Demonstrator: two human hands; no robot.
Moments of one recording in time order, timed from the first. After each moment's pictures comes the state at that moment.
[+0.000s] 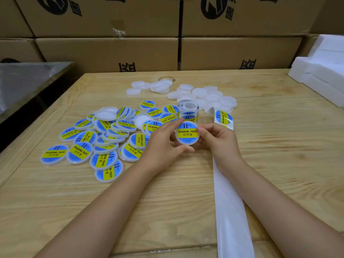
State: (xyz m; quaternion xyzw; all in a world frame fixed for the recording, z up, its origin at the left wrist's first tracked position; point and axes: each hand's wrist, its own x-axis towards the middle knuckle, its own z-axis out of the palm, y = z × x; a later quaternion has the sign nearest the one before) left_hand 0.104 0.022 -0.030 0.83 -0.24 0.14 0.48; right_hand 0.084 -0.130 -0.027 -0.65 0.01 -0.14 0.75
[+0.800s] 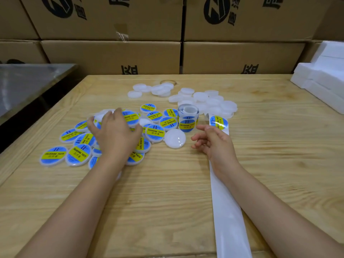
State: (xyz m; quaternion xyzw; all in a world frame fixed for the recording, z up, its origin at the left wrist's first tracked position) left_hand 0.142 0.091 -0.021 0.94 0.09 0.29 0.13; right_hand 0.092 -0.127 -0.025 -0.58 0.06 -0.09 0.80
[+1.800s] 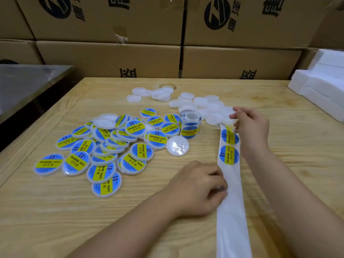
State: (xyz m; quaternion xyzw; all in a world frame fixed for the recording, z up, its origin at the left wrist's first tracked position) left_hand 0.060 -0.011 -0.027 0.83 -0.48 0.09 0.27; right_hand 0.131 -0.181 0.012 -0.69 0.17 -0.28 0.65
